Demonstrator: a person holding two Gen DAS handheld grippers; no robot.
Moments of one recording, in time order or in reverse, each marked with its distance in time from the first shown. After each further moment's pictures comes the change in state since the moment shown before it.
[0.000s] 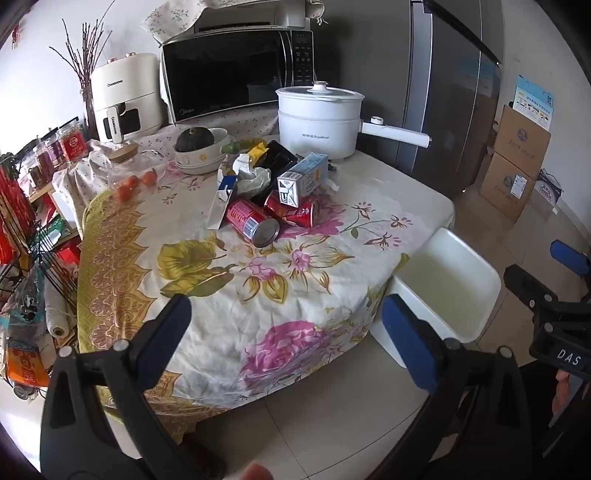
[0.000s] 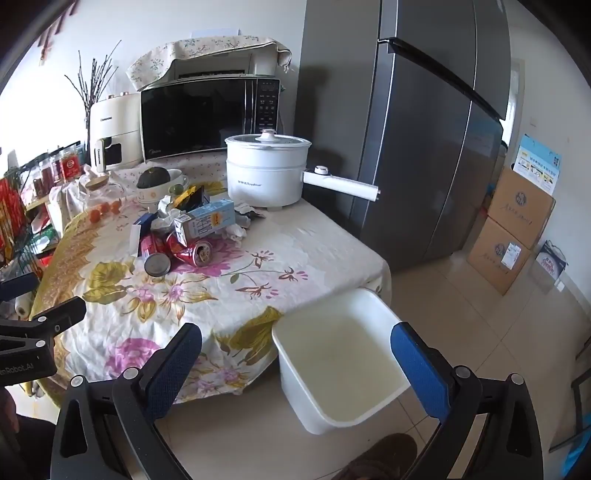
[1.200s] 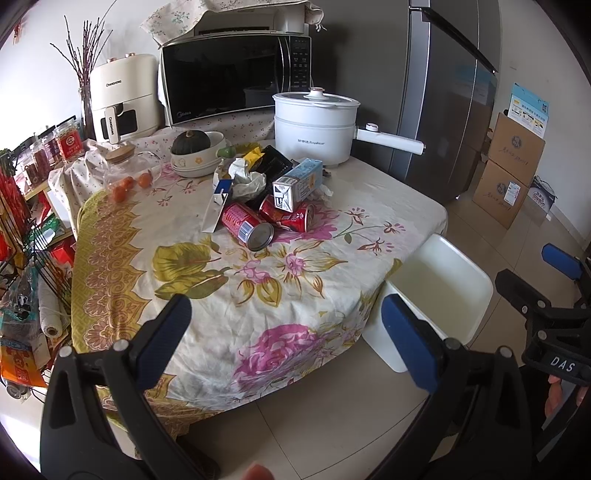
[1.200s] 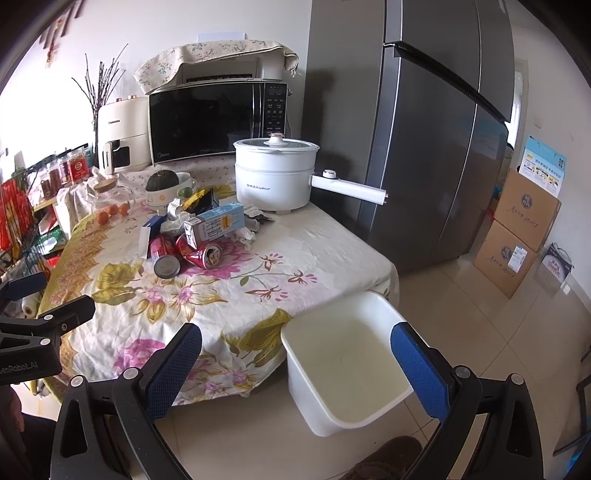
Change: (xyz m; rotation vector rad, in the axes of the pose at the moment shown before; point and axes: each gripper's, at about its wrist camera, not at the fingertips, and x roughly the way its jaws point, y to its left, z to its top) left arm -0.003 0.000 -0.001 -0.017 -0.021 -0.018; right arm -0.002 0.000 -0.001 0.014 0.002 0.044
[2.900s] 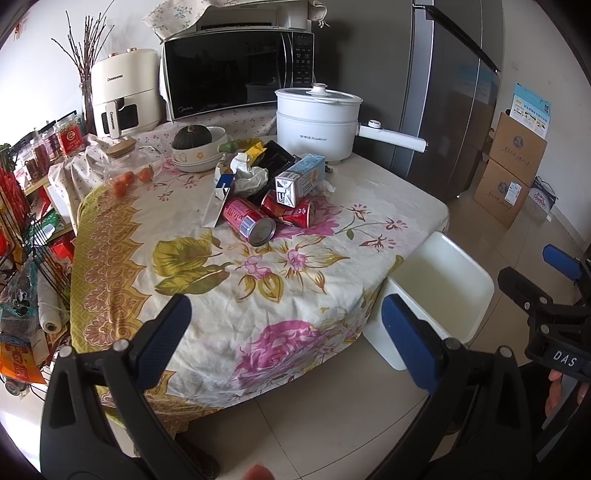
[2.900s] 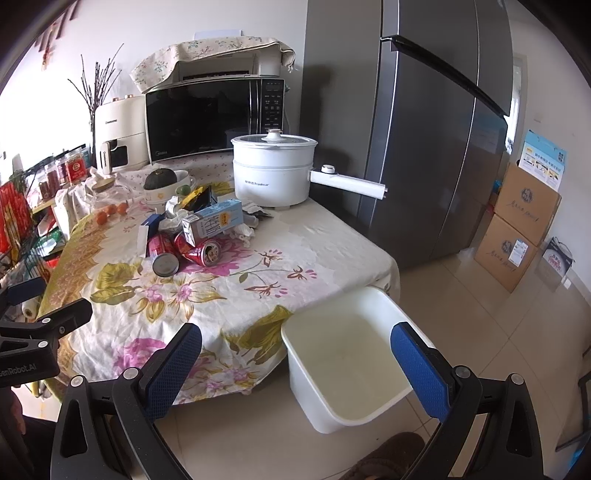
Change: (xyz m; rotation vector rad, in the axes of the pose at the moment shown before) left arm 0.002 0.004 -0.005 -0.010 0.013 -0.004; right arm 0.001 0.004 -0.003 0.004 0.007 -0.012
